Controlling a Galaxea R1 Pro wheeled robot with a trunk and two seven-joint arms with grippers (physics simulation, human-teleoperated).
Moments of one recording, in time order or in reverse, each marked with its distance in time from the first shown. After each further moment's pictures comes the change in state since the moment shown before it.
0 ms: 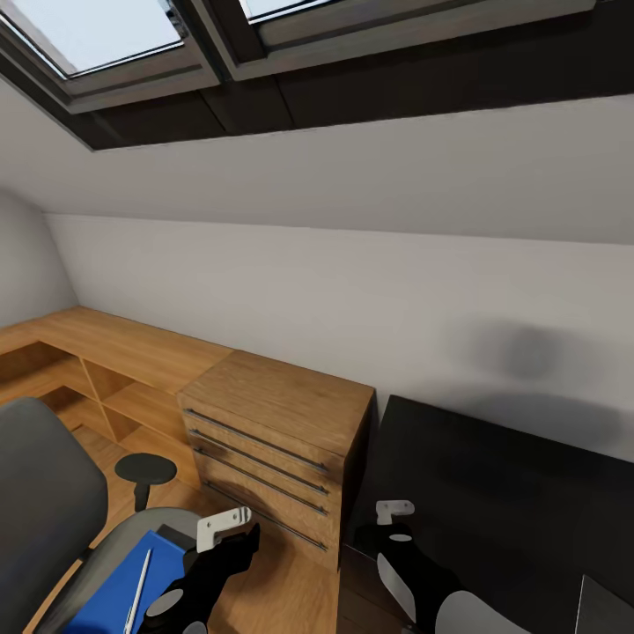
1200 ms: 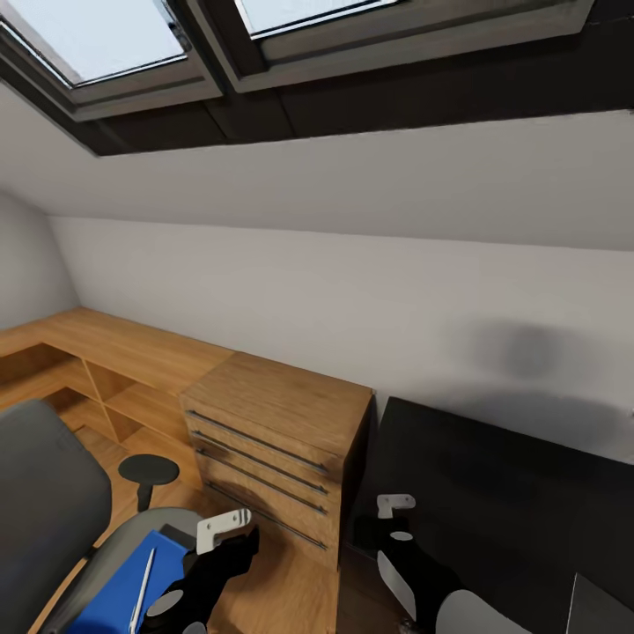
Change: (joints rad) left arm 0.000 0.002 0.001 0.008 0.007 0.006 0.000; right arm 0.000 -0.003 -0.003 -0.015 0.004 -0.066 -0.009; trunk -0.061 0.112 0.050
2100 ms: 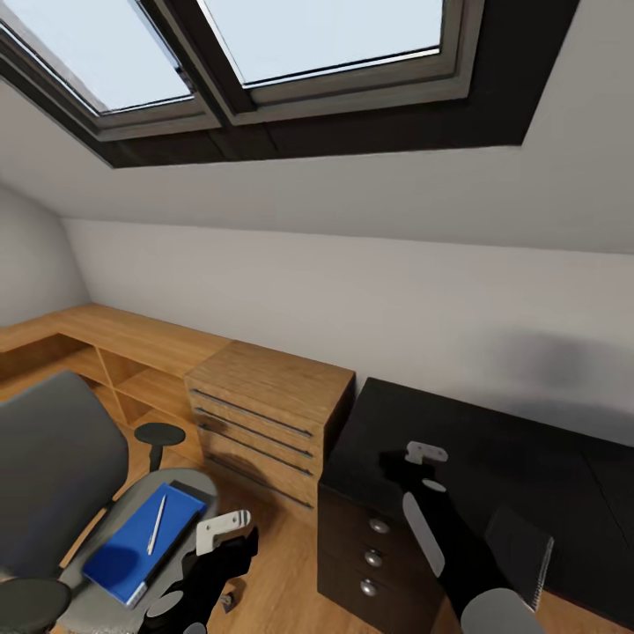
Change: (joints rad) left arm 0.000 0.001 0.000 0.008 -0.002 -0.002 0.002; right arm 0.087 -0.048 -0.236 -0.562 0.002 0.221 -0.045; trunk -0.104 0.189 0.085
